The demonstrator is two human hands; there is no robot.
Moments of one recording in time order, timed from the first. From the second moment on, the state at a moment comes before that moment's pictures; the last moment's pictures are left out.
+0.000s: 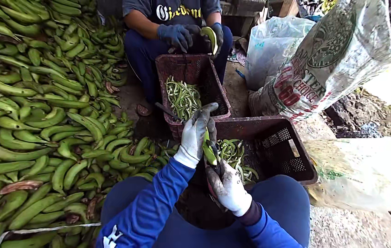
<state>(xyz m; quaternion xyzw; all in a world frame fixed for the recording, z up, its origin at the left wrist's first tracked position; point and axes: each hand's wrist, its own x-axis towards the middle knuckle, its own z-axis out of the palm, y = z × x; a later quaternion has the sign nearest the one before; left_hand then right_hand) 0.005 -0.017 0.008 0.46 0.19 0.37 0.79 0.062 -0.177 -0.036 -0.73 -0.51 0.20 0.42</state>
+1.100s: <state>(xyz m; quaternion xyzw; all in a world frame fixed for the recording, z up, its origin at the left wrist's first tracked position) 0.025 -0.045 -0.022 0.57 0.07 0.25 0.78 0.144 -0.244 0.017 -0.73 -0.37 0.02 0.58</state>
